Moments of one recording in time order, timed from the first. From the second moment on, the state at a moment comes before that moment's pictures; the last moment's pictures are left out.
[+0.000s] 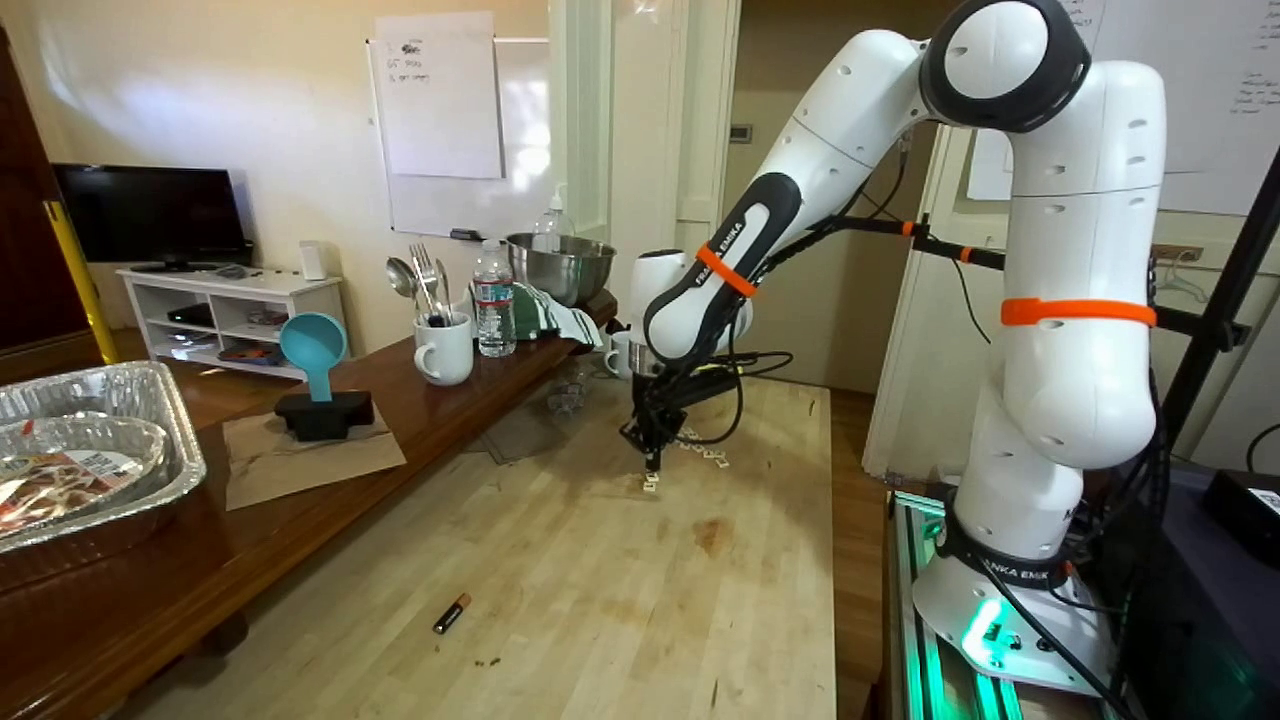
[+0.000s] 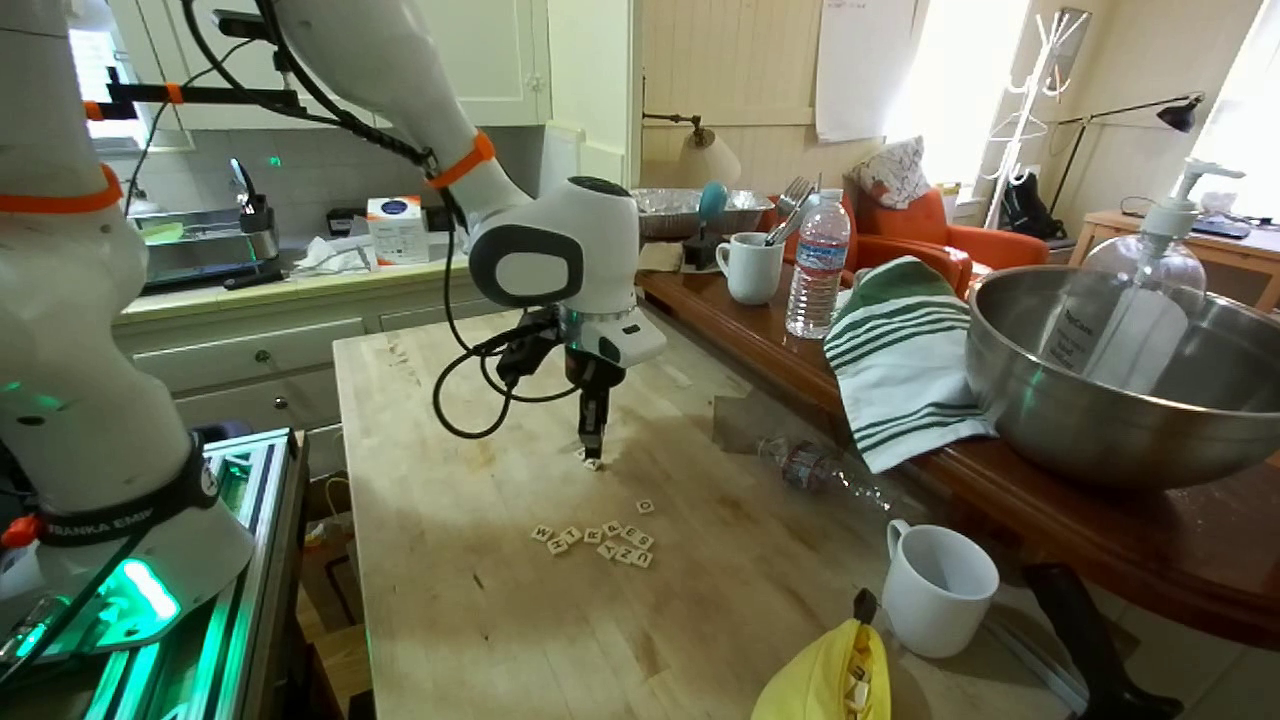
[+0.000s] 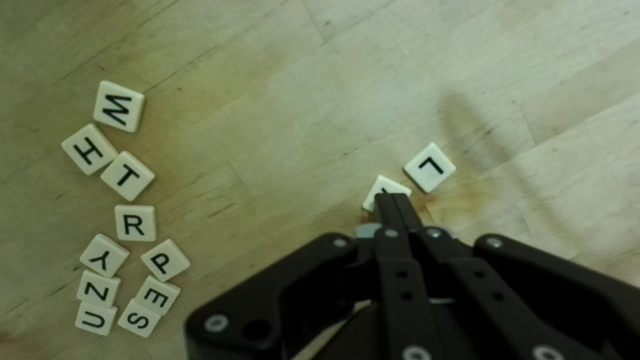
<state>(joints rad) -0.04 0.16 -0.08 -2.47 0.05 2.61 0.27</state>
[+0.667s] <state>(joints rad) -0.04 0.16 -0.10 -2.51 -0.19 2.77 0.06</state>
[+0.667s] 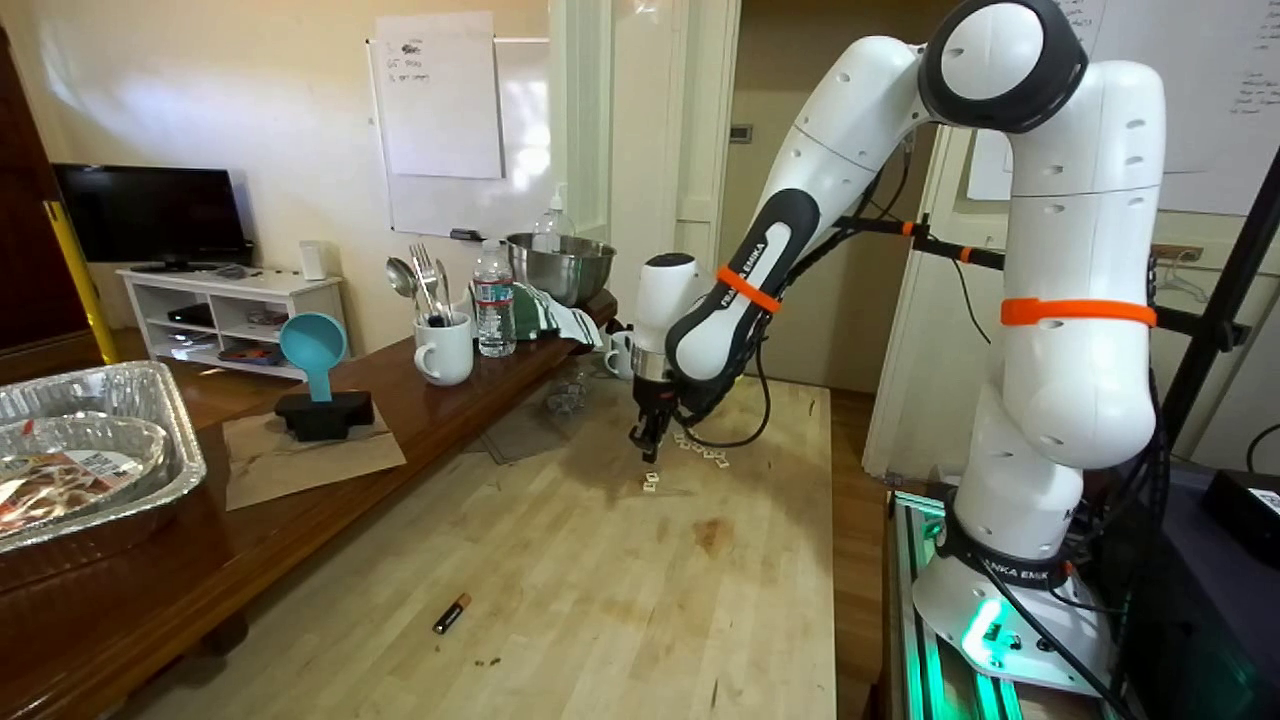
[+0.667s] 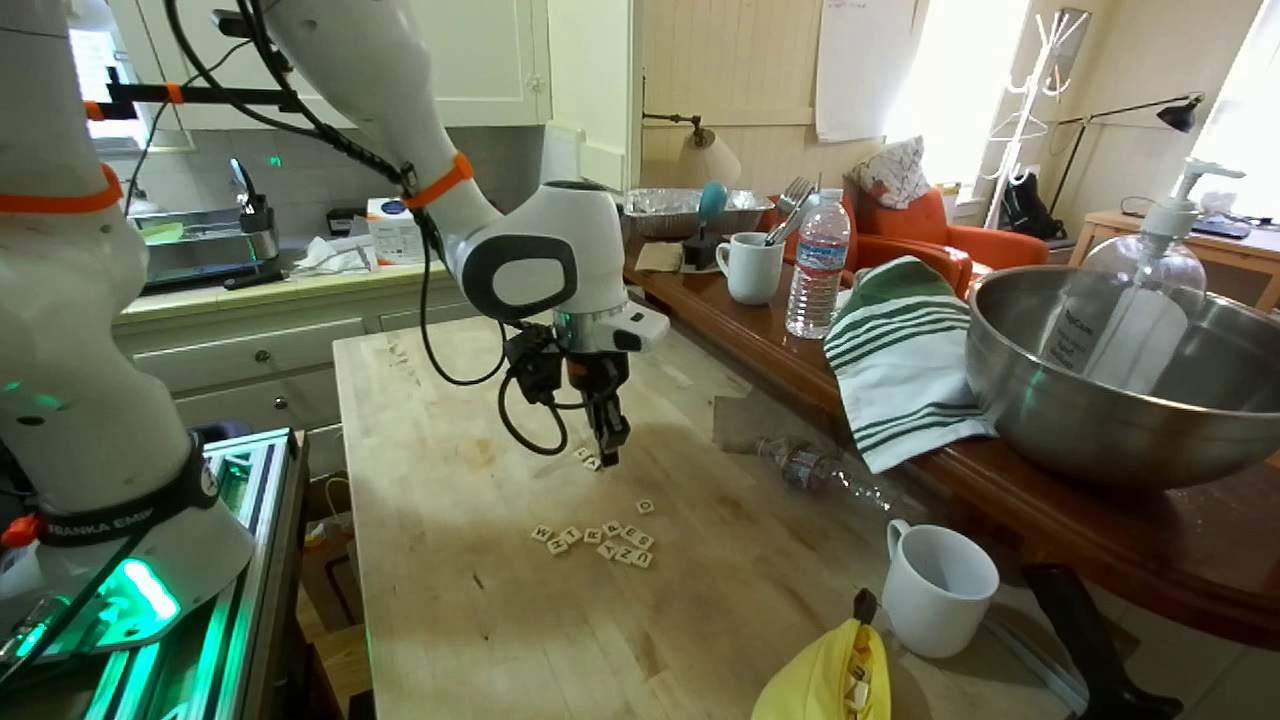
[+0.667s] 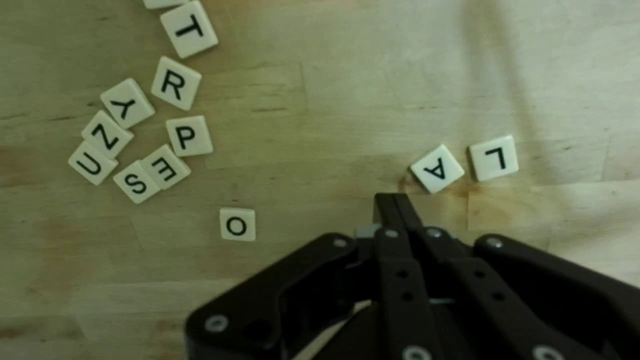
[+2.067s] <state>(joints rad) -0.05 0.17 -0.07 -2.54 -0.13 2.81 -0.14</state>
